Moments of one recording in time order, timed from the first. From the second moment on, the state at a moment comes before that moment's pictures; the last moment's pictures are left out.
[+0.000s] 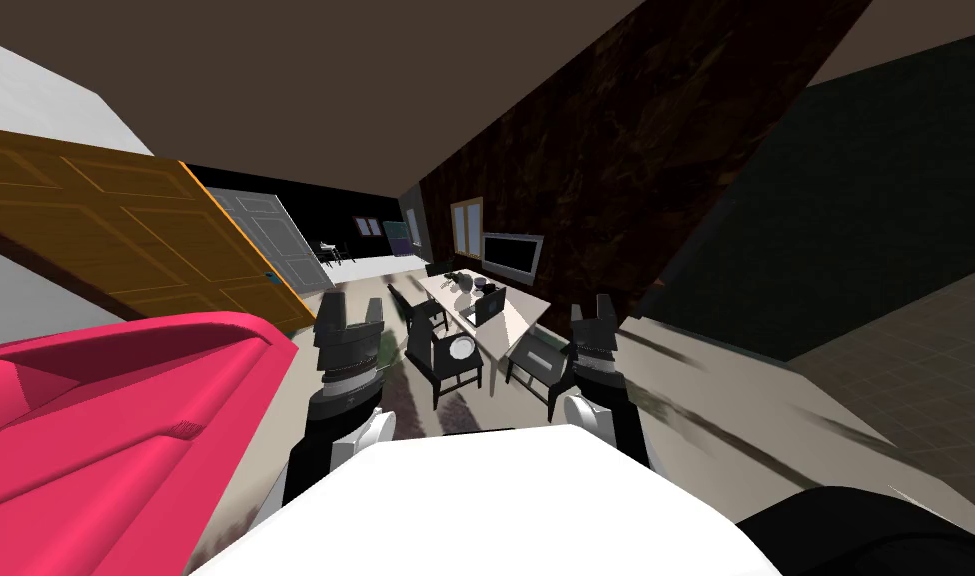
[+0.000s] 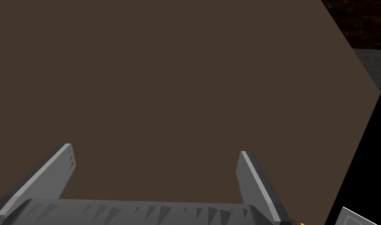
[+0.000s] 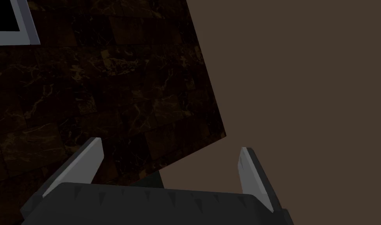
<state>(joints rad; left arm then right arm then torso) 0.53 -0.02 -0.06 -2.40 -0.05 -0.62 -0.17 0.51 0.04 -0.06 -2.35 -0.07 -0.46 0.10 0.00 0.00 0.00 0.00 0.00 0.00</state>
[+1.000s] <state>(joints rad) 0.53 -0.02 -0.06 -2.40 -0.05 -0.62 -0.17 0.51 0.04 -0.06 -2.35 -0.07 -0.46 0.10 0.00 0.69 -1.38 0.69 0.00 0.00</state>
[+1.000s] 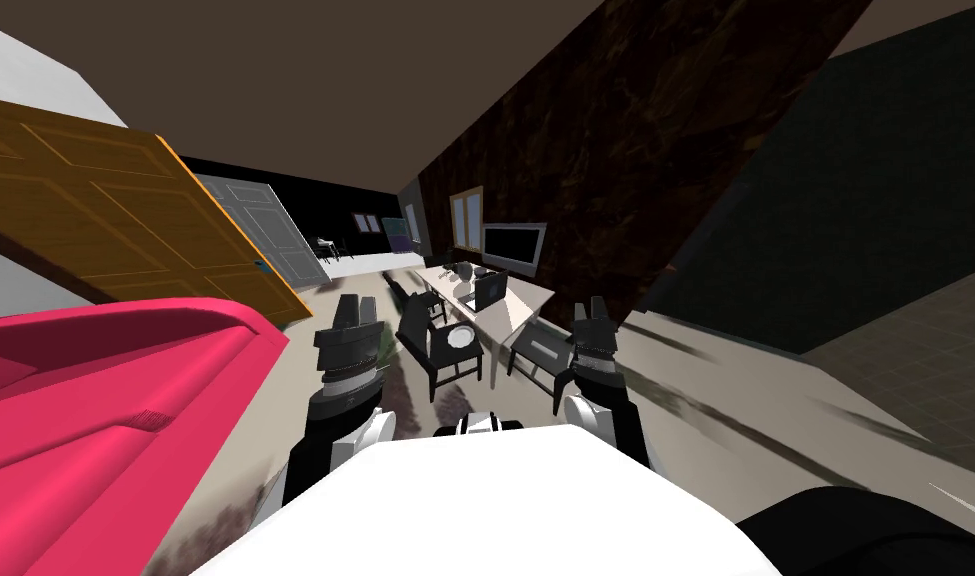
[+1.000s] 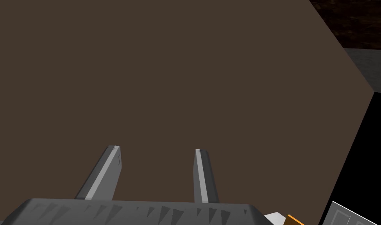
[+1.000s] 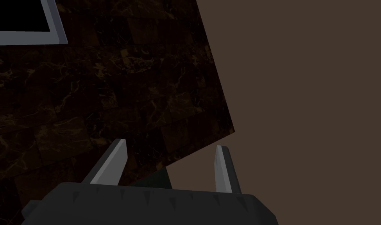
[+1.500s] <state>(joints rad) 0.53 -0.02 -0.06 -2.40 -0.05 -0.62 -0.17 0.49 -0.11 -0.09 -2.29 -0.03 -0.44 0.13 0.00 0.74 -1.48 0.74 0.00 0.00</state>
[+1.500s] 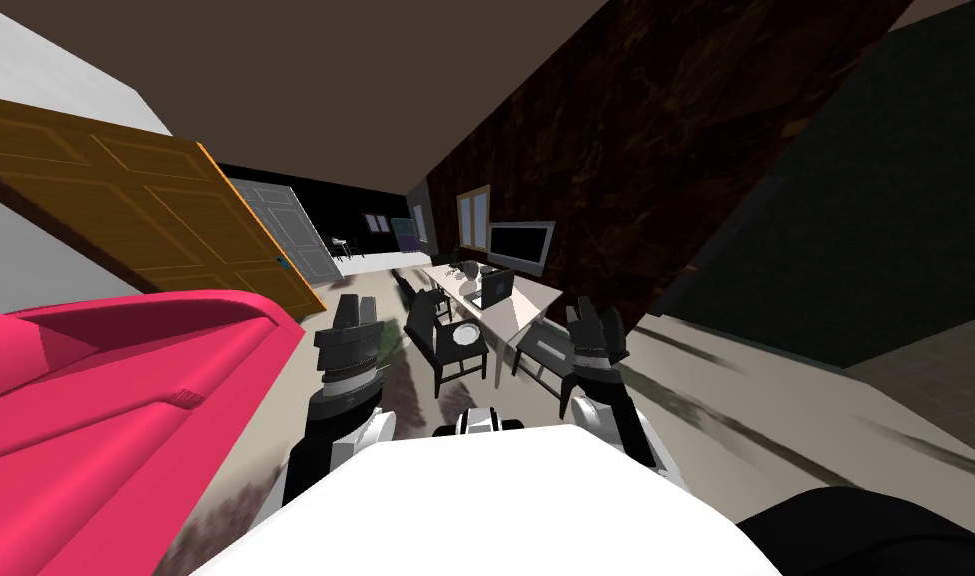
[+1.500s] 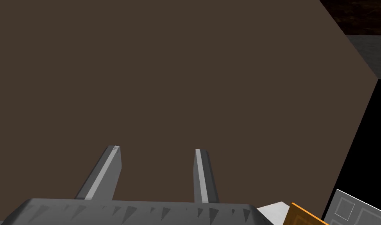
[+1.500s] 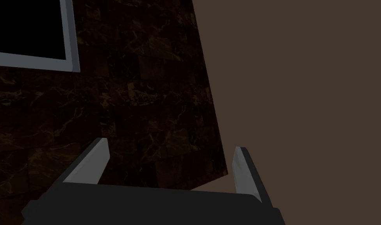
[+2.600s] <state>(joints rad) 0.53 -0.02 -0.06 -2.40 -0.05 -0.62 -0.17 0.41 -0.34 -0.19 -2.00 0.21 -0.33 0.33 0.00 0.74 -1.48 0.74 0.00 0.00</state>
